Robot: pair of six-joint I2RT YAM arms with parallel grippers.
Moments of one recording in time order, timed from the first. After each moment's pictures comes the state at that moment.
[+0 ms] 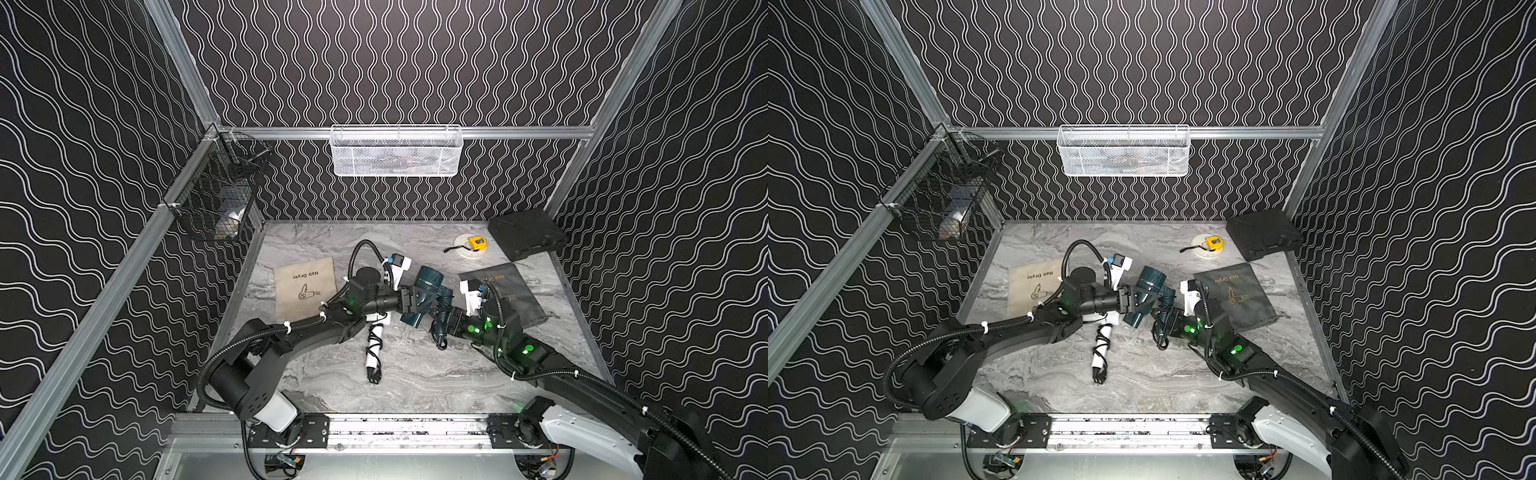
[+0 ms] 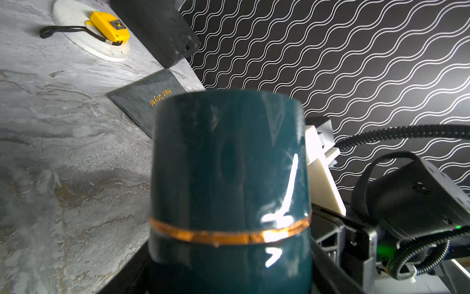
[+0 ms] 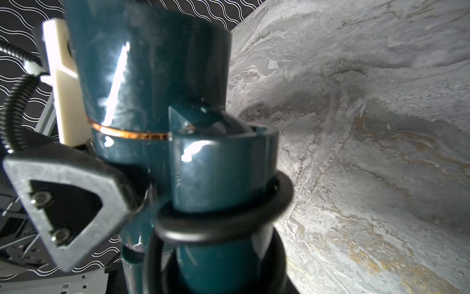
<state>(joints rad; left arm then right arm) -0.61 1.55 0.79 0.56 0.60 -0.78 0.67 0.98 0.50 0.11 -0.19 0.89</state>
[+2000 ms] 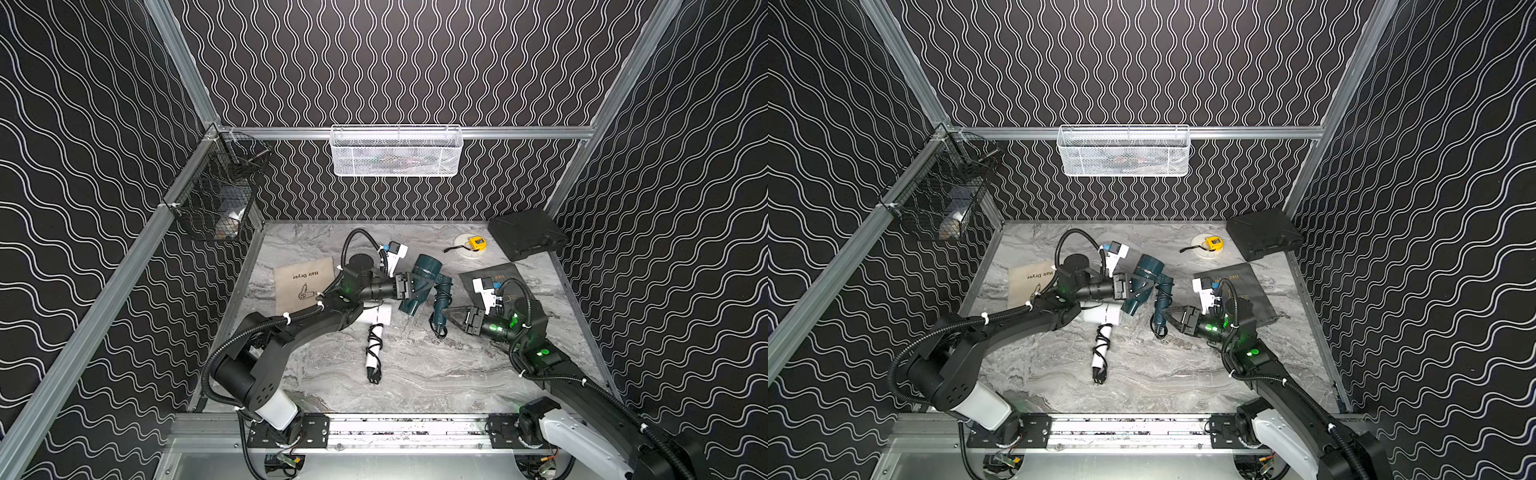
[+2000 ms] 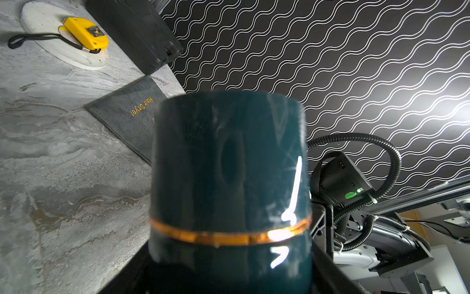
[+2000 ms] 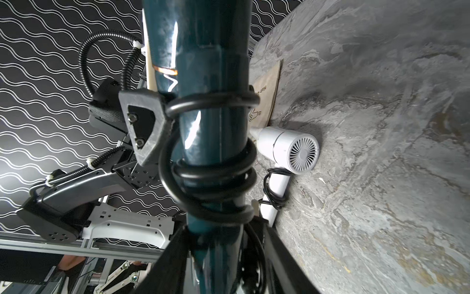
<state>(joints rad) -0.52 1.59 0.89 0.58 0.78 -0.87 0.38 0.90 0.39 0.31 -0.73 0.94</state>
